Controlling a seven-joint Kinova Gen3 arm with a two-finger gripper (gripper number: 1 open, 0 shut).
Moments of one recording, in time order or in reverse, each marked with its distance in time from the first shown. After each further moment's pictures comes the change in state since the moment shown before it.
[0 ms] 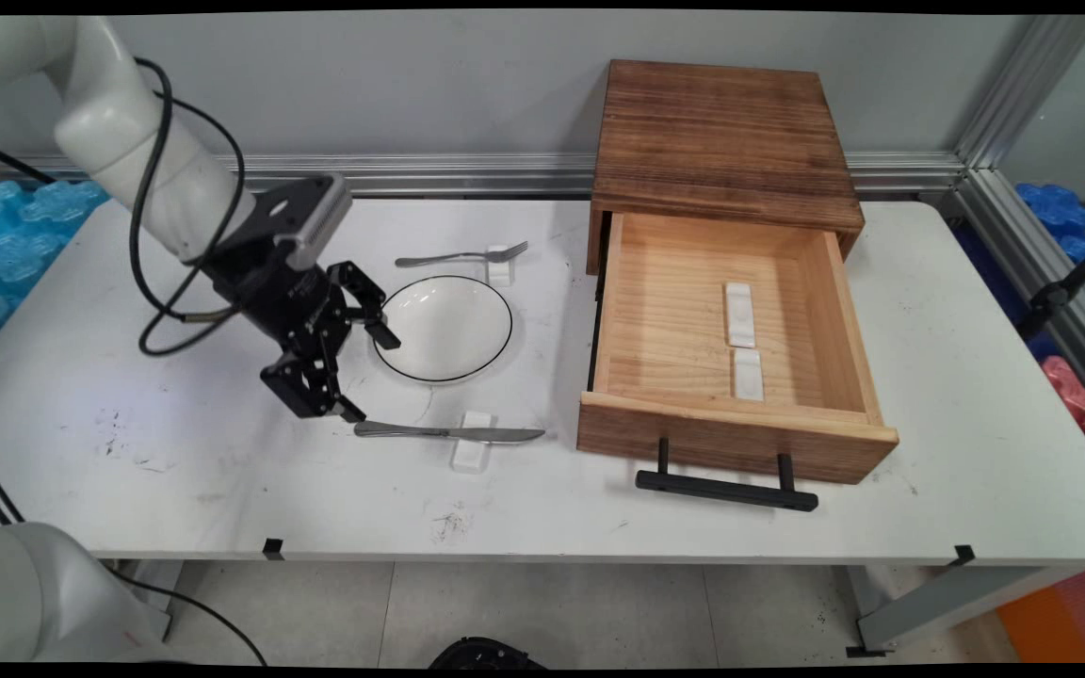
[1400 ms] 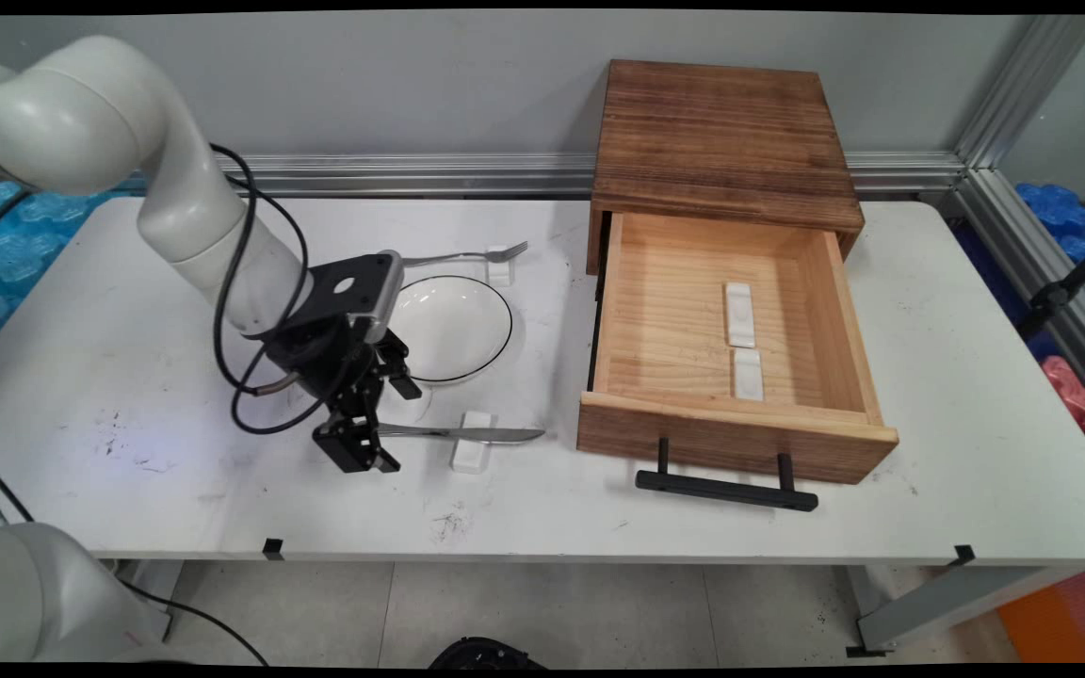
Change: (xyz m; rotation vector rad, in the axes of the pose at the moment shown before) arm 0.015 0.015 0.069 0.006 -0.078 -0.130
